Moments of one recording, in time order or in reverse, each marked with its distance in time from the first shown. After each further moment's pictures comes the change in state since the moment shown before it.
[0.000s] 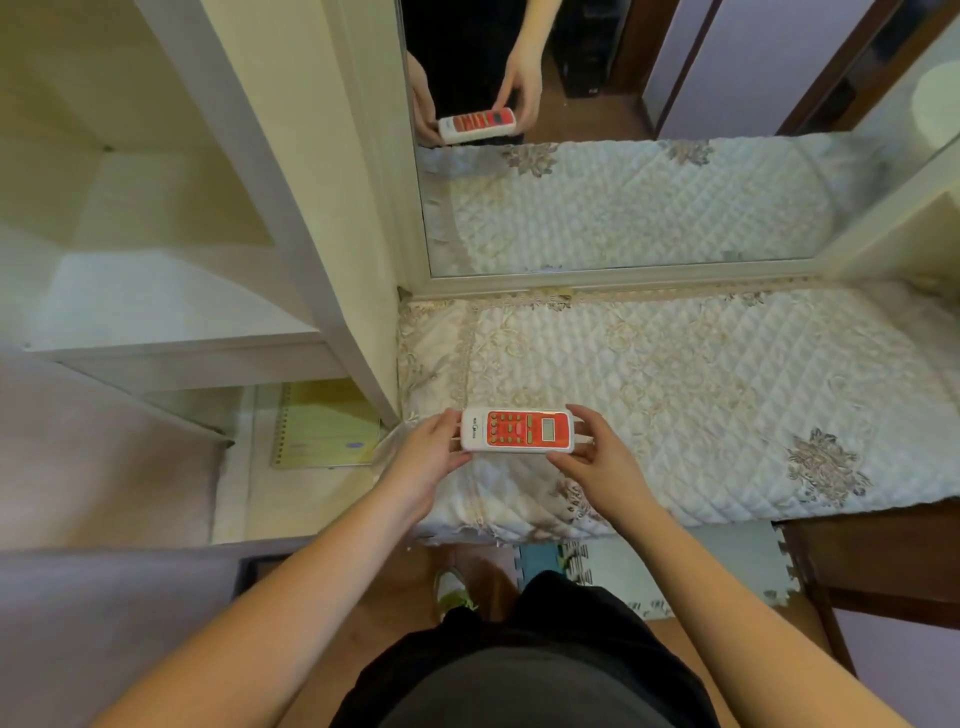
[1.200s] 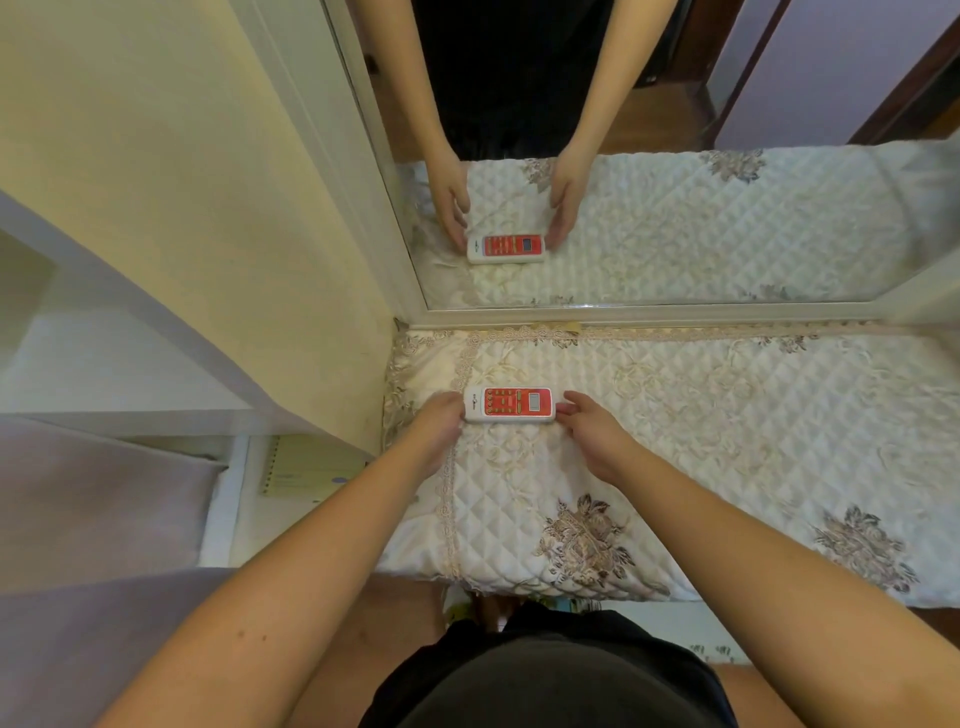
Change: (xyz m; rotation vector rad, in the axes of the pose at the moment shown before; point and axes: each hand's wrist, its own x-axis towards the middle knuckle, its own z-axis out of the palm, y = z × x) left_hand 0.091 0.054 0.047 0.271 0.108 -0.111; right_hand 0.159 0.004 -0.027 0.145 -0.177 0.388
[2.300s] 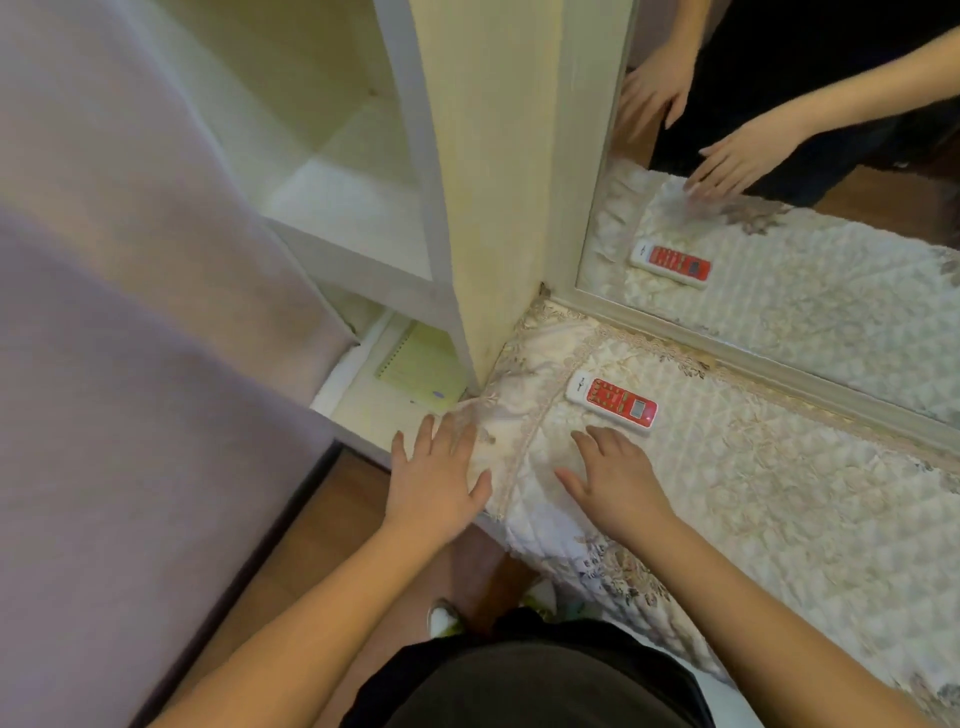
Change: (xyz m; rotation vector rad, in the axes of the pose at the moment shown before) left_hand -0.134 -0.129 -0.027 1.193 0.527 0.133; right_hand -0.076 0.023 0.044 -1.457 -0.109 -0.845
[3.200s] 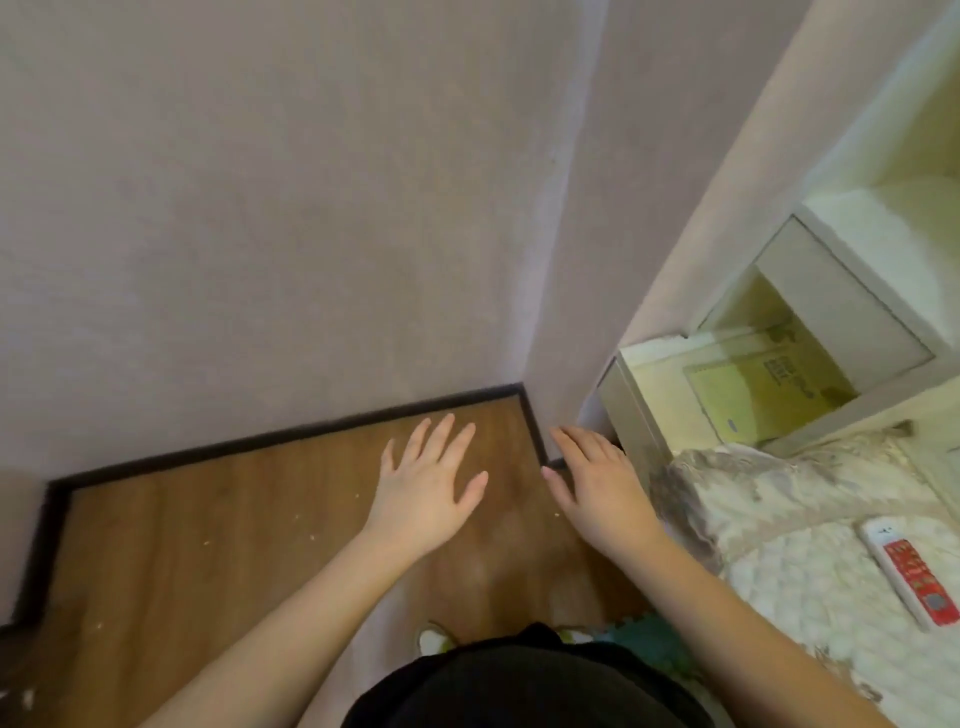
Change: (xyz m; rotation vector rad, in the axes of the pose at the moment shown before) left_hand -0.308 -0.159 0.077 -0.442 0.185 -0.714; right_hand -0.084 -0.300 0.047 -0.149 -0.026 -0.806
